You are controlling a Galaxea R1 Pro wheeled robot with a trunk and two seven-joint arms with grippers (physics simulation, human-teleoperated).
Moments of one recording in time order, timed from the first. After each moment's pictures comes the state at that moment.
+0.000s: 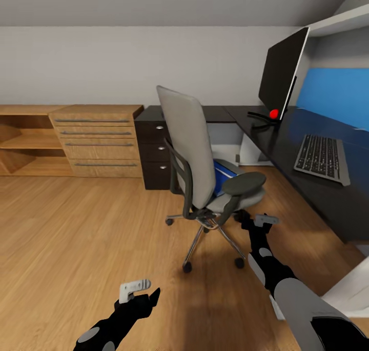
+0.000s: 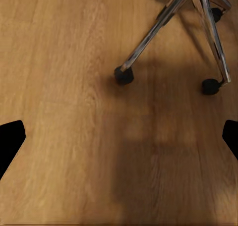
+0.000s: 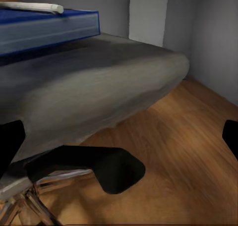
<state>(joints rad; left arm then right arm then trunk) 0.05 -0.11 -0.11 -1.61 0.28 0.56 0.06 -0.80 -0.02 0.00 -0.40 -0.03 -0.50 -0.21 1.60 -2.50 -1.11</state>
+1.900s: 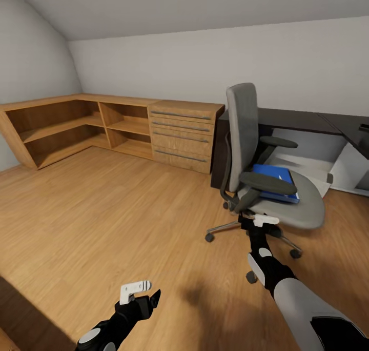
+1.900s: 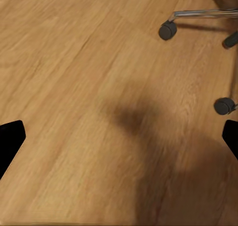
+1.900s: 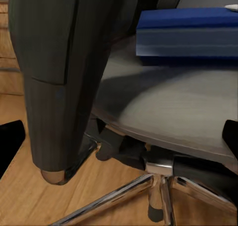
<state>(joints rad) 0.05 -0.11 -0.12 -1.60 0.28 0.56 0.06 -0.80 -0.02 0.00 -0.40 -0.03 -0.50 -0.21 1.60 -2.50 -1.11</state>
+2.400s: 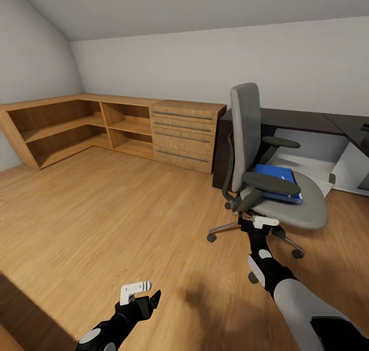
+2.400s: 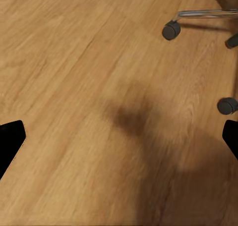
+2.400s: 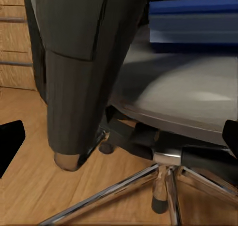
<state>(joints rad) 0.05 -0.11 -0.12 -1.59 0.28 0.56 0.06 -0.80 -0.02 0.00 -0.38 -0.03 -0.50 -0.21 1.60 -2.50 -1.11</state>
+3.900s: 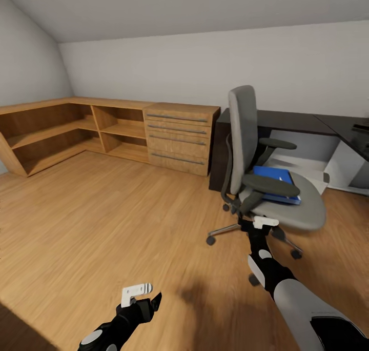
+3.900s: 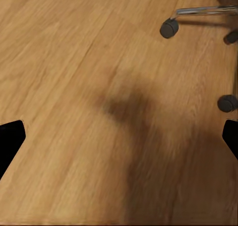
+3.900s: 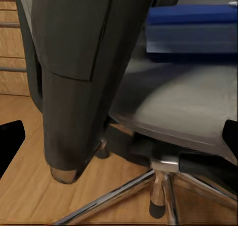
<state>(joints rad) 0.05 -0.11 -0.12 -1.57 0.27 0.56 0.06 -0.80 -0.02 0.00 -0.38 -0.03 -0.50 -0.21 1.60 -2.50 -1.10</state>
